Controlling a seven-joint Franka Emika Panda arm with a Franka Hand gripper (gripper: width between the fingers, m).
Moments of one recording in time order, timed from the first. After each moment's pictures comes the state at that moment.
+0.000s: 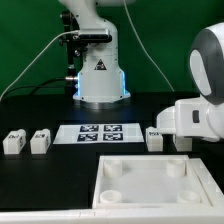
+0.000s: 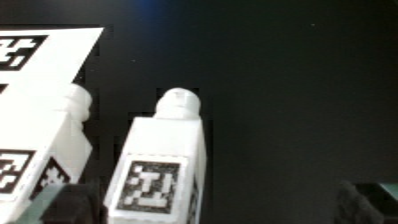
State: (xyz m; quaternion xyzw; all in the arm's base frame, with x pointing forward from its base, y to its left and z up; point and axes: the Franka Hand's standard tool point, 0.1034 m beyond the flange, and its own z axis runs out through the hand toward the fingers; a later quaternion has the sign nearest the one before) arm 0.402 0.195 0.031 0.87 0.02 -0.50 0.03
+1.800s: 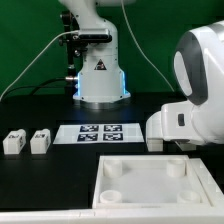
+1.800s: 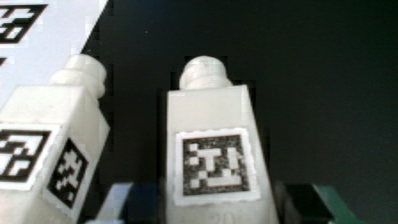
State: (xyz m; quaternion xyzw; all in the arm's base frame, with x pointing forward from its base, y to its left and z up) arm 0.398 0.178 0.015 0.88 0.01 -0.48 0.03
